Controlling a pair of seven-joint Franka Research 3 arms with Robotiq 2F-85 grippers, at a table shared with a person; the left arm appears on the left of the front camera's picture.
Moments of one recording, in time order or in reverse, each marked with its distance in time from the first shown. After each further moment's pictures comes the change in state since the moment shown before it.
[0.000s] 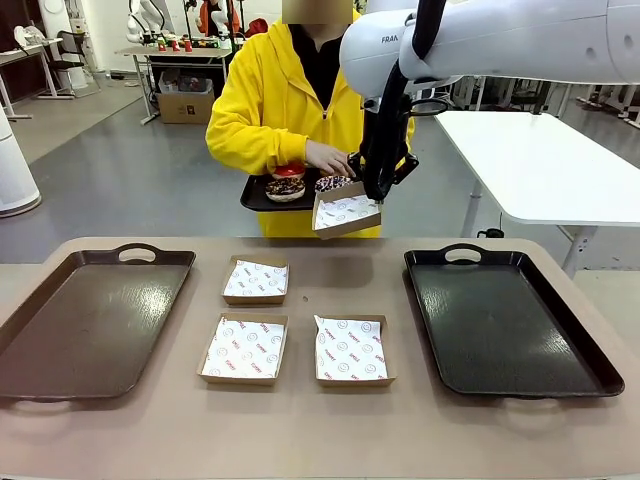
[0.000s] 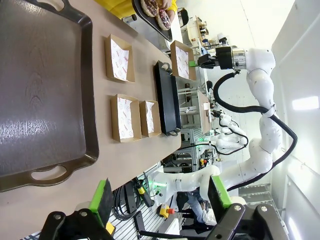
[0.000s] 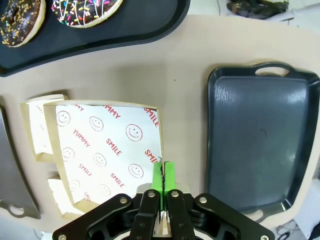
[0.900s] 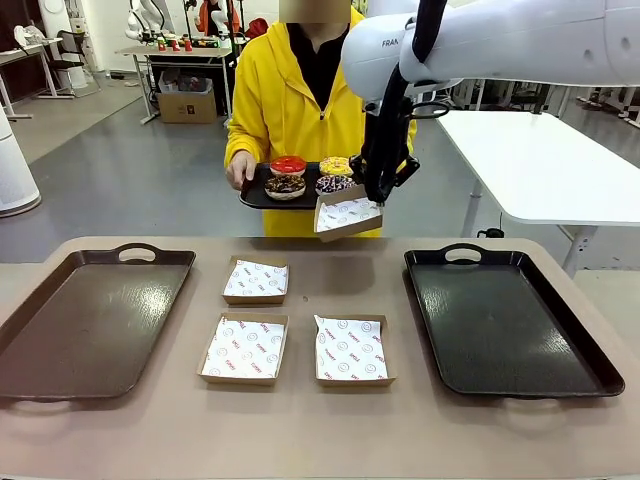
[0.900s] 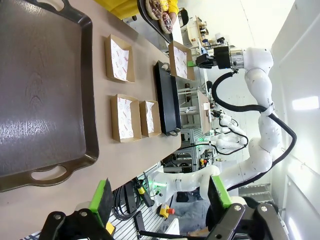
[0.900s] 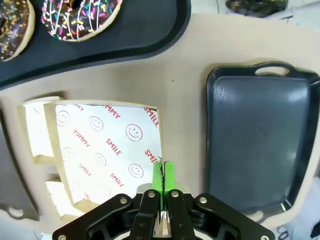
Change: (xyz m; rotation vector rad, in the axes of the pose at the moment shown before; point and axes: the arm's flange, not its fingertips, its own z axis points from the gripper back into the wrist) left arm 0.000 0.000 0.000 0.000 0.000 0.000; right arm 0.004 -0.002 -0.008 -0.004 0.011 -0.005
